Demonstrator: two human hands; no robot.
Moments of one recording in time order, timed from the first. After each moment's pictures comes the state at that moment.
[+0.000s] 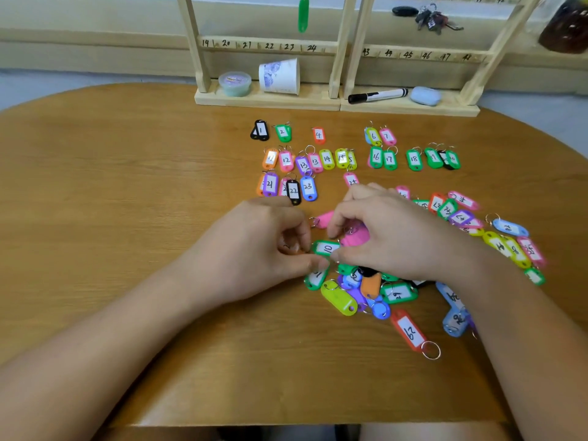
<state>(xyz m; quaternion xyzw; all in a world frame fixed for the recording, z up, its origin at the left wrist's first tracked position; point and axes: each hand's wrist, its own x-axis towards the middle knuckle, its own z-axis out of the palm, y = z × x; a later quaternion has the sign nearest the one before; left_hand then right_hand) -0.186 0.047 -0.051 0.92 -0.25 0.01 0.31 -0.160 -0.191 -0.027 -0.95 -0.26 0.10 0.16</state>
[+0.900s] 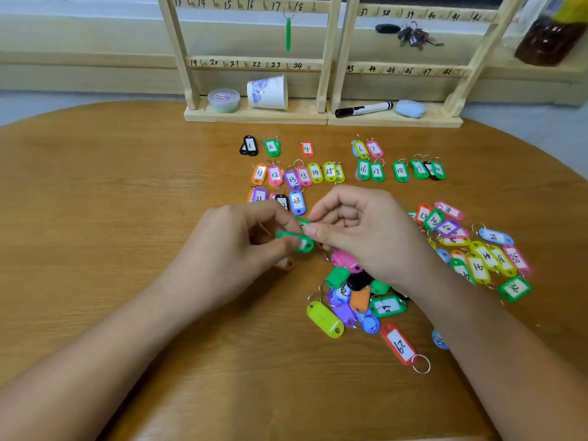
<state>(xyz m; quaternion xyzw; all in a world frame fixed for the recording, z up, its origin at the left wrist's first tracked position) -0.189 0.044 -0.036 0.88 -0.13 -0.01 0.45 -0.160 -0.179 -0.043 -0.81 -0.13 0.06 0.57</state>
